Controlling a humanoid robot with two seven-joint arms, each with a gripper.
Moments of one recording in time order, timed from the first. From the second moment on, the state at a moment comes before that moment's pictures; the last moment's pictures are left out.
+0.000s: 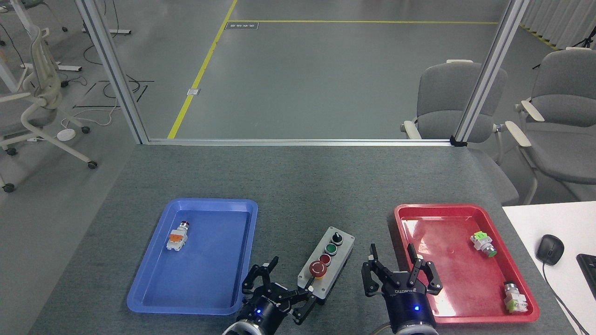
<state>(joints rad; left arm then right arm) -0.24 0.07 -0.66 -1.20 -1.32 0.11 0.15 0.01 0.08 0.10 -1.51 1.53 0.06 -0.06</state>
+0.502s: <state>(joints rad) -0.08 0.23 -0.16 -1.42 -1.31 -0.09 0.15 0.01 0.09 0.13 -1.51 1.55 -0.04 -0.06</state>
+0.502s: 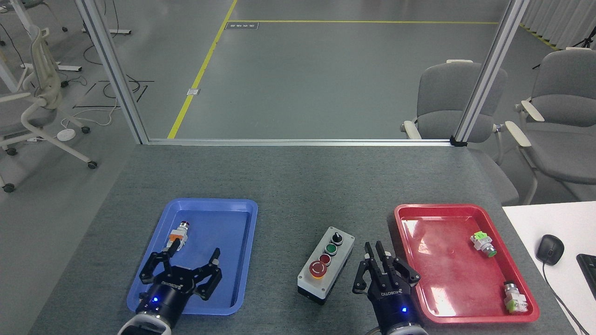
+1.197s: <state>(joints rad) -0.26 0.20 0.06 -1.27 -1.10 0.03 0.15 -0.06 0.14 0.28 -1.36 1.57 -0.08 -0.03</state>
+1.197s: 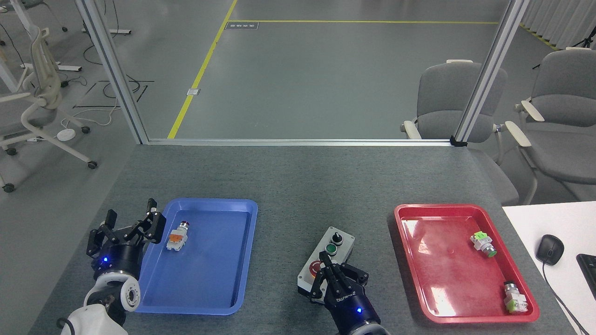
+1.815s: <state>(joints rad) -0.25 0.19 0.06 -1.26 -1.11 -0.10 0.16 -0.09 0.14 0.29 -1.27 1.55 -0.06 0.01</state>
